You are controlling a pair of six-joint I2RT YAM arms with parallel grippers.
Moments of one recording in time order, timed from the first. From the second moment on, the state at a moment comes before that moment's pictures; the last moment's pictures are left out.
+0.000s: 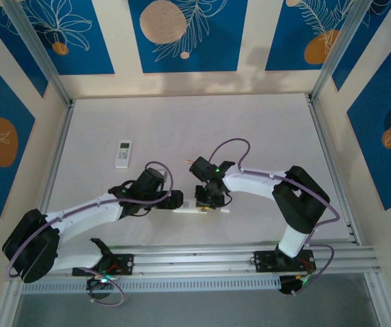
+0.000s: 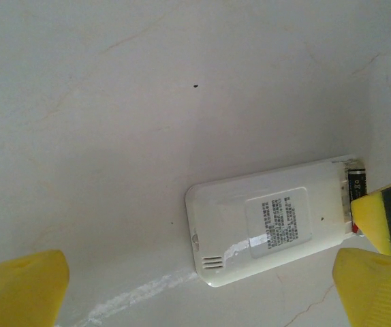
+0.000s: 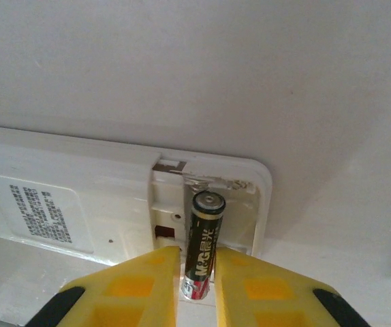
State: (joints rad) left arm -0.76 1.23 0.61 -0.33 0.03 -0.65; right arm 0.85 1.71 1.04 -0.71 -0.19 0.92
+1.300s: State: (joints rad) left arm -0.76 1.38 0.61 -0.23 0.17 -0.69; right arm 0.88 1.72 1.05 -0.75 -0.17 0.92
